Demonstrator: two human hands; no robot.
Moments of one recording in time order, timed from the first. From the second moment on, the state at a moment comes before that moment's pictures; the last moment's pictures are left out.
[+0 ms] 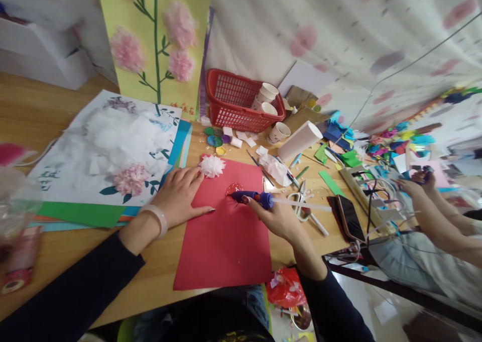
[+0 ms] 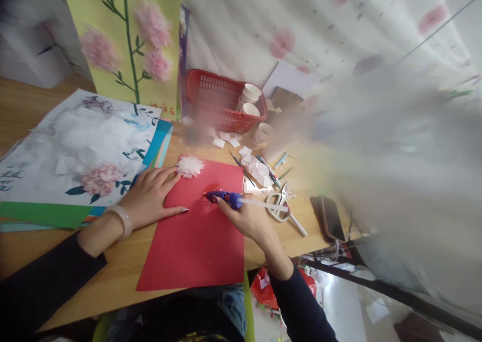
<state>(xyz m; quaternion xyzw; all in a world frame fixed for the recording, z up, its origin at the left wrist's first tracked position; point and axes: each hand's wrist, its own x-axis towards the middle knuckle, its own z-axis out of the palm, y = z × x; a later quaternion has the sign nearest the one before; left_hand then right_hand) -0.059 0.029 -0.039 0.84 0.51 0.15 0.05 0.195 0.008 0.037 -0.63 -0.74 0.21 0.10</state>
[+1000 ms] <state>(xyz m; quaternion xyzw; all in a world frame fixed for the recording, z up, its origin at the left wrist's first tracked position) -0.061 0.031 -0.040 0.85 0.51 0.13 0.01 0.217 -0.001 0.037 -0.62 -0.76 0.14 0.11</state>
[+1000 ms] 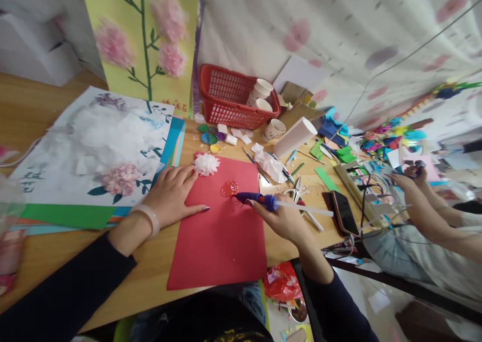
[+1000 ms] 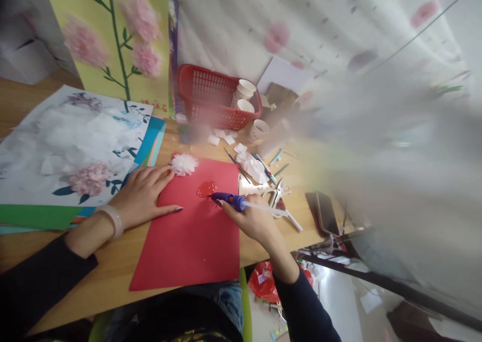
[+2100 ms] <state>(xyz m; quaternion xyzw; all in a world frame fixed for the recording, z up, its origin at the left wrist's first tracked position) -0.061 0.029 -0.042 0.85 0.52 0.13 0.03 0.204 0.017 0.051 -0.65 -0.71 0.21 0.15</state>
